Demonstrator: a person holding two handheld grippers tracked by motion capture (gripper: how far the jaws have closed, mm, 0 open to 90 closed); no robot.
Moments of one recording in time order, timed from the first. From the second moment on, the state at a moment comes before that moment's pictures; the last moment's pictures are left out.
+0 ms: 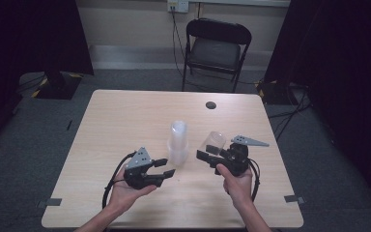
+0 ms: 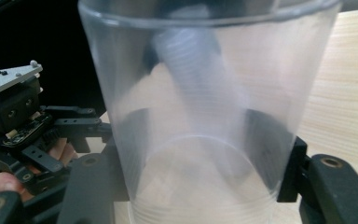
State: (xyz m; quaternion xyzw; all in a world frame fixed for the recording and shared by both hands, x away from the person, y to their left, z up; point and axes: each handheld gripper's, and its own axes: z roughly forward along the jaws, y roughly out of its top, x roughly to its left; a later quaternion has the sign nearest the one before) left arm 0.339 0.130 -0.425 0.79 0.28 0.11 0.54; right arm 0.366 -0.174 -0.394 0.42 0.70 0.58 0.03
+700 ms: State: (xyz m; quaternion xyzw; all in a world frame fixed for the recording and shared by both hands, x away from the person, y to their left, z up) left arm 0.328 0.123 -0.428 0.78 0.26 0.13 0.56; right arm 0.357 -0.158 -0.402 0.42 0.68 0.60 -0.06
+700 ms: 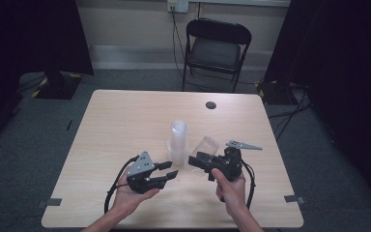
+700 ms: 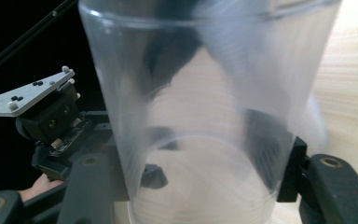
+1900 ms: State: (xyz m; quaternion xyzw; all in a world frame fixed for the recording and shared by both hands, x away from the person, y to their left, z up) left arm 0.312 0.111 -0.433 0.73 0.22 0.22 0.61; right arm 0.352 -0.121 -0.419 0.43 0.65 0.59 -0.20
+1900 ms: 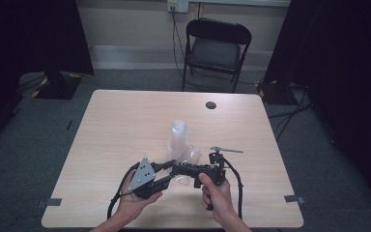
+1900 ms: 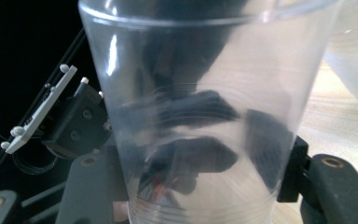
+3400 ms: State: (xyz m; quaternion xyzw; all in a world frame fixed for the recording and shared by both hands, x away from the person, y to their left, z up) left arm 0.323 0.126 -0.434 0.72 0.27 0.23 0.60; right arm 0.349 -0.117 -0.424 0.41 0.66 0.60 -0.19
